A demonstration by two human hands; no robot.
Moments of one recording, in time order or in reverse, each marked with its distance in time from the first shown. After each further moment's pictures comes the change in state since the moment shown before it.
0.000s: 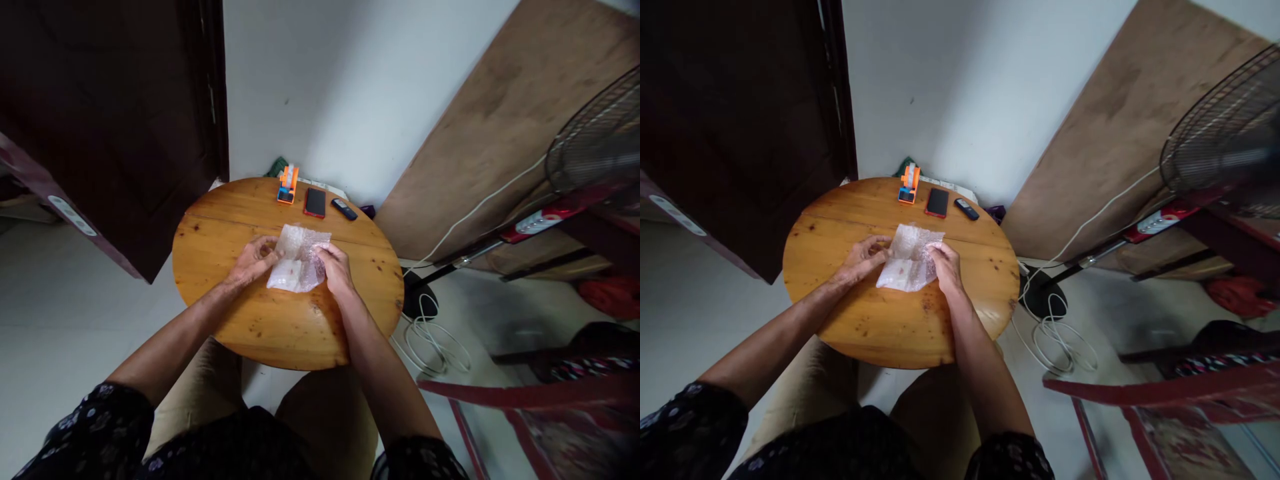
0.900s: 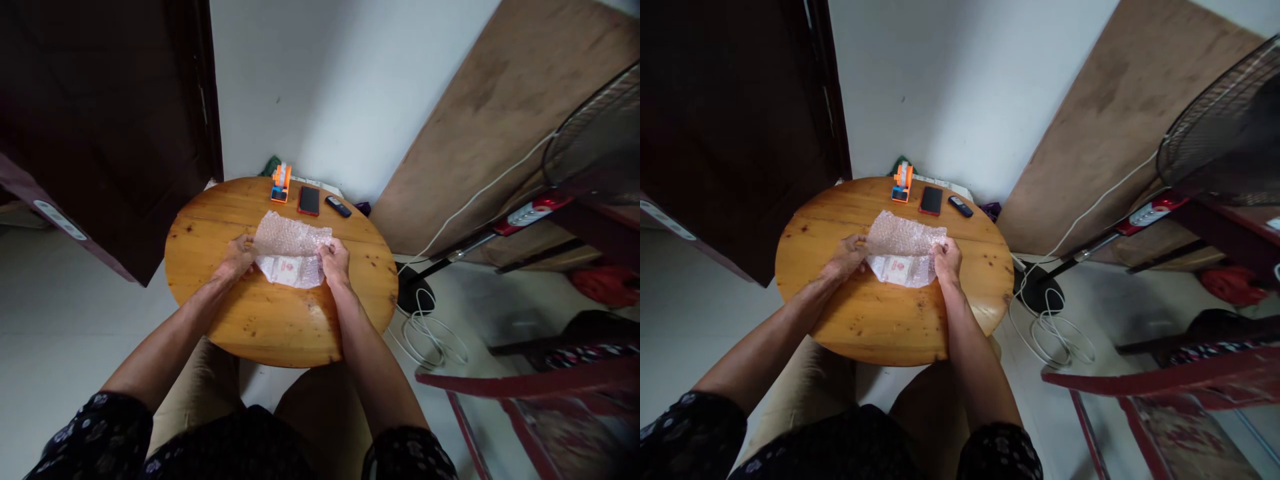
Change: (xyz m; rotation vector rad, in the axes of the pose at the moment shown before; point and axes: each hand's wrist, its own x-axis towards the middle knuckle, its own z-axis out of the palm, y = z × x) left_hand 0.003 0.009 -0.008 0.016 0.123 -0.342; right_hand 0.014 0.011 -0.011 -0.083 0.167 -0.018
